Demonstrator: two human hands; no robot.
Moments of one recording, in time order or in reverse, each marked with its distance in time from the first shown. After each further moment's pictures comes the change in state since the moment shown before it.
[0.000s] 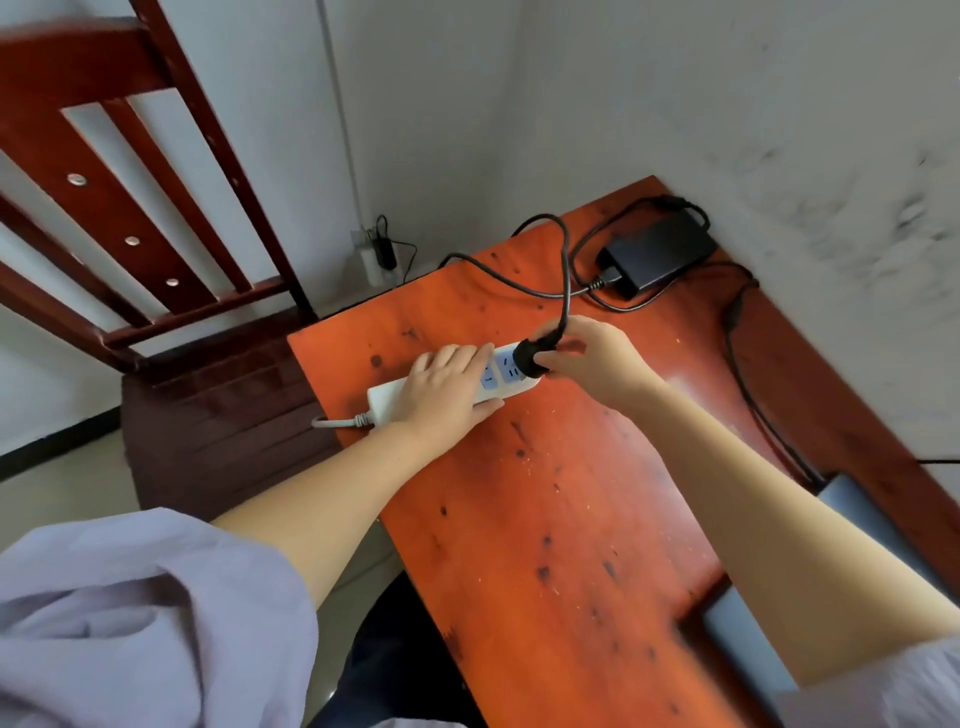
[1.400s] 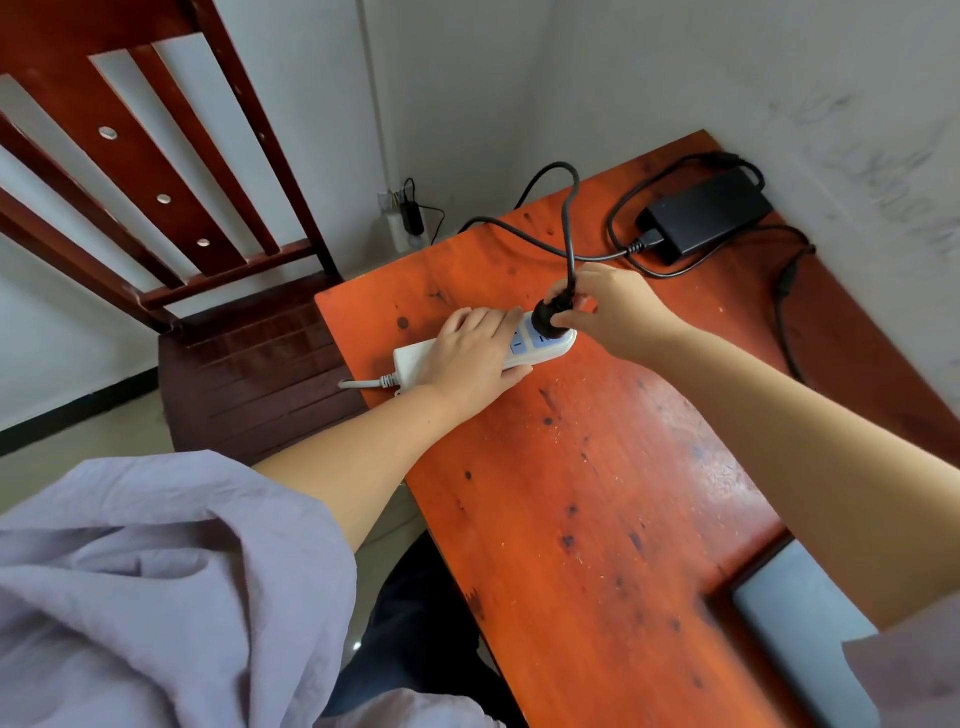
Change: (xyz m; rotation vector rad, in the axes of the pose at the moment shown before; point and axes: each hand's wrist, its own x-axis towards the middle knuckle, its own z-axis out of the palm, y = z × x) left_hand 0.000 -0.003 0.008 0.043 0.117 0.057; right_hand 0.017 -0.012 0.002 -0.445 -0.057 -0.271
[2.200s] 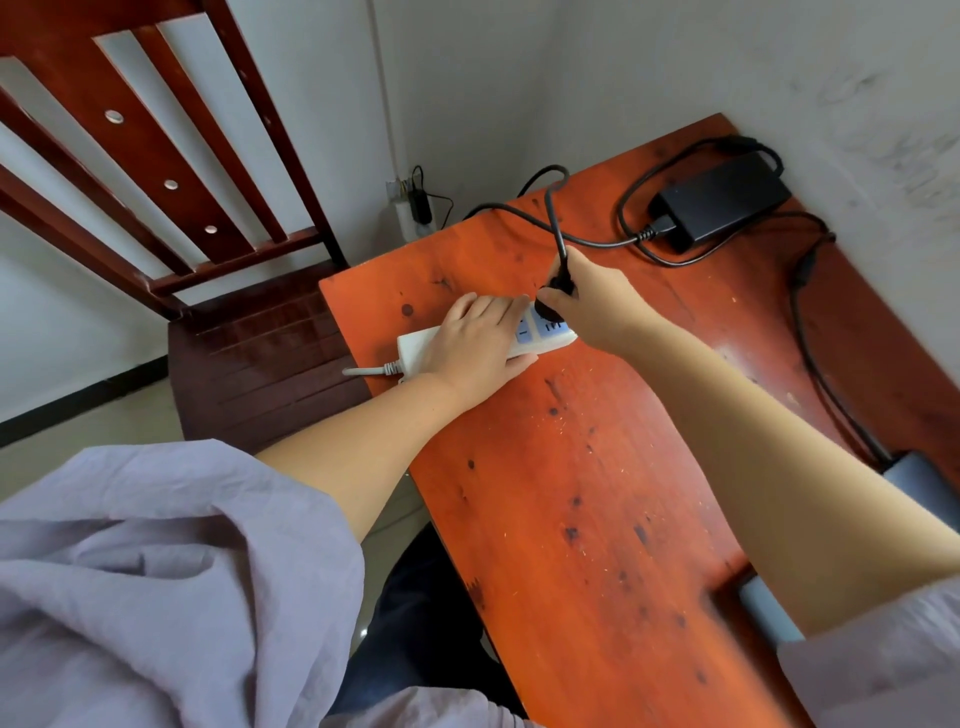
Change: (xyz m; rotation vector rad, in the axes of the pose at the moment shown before) left_hand 0.001 -0.001 0.000 0.021 -0.059 -0.001; right_hand 0.005 -0.024 0.014 0.165 -0.016 0.184
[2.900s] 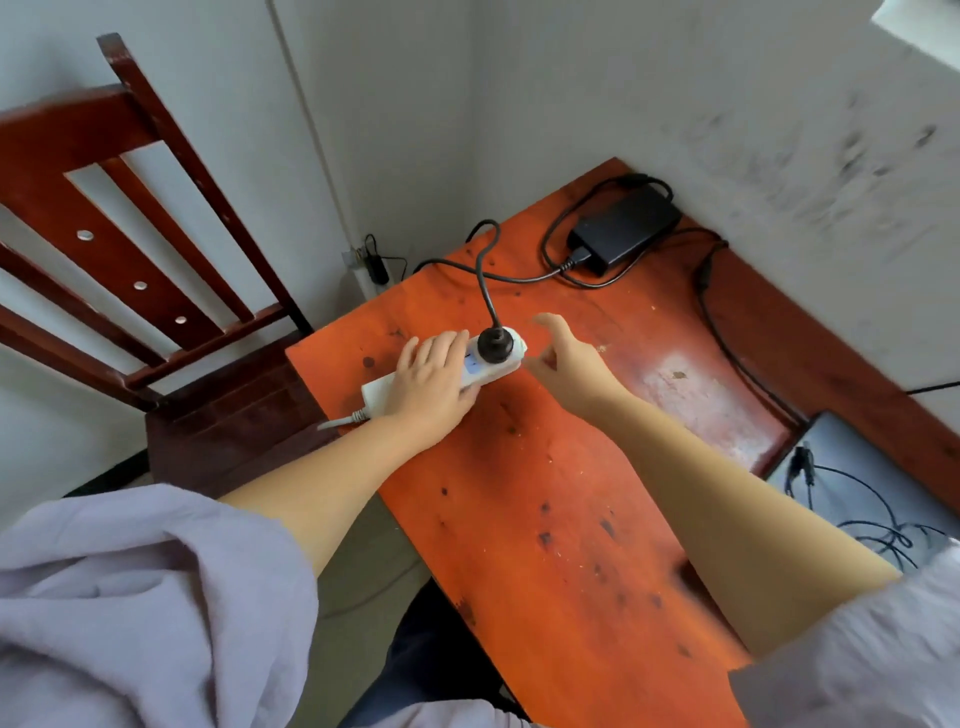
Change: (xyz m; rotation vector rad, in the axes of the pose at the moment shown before) left_hand -0.010 0.006 -0.021 0.011 -0.092 -0.021; right_hand -0.052 0.042 0.014 0.140 0.131 0.093
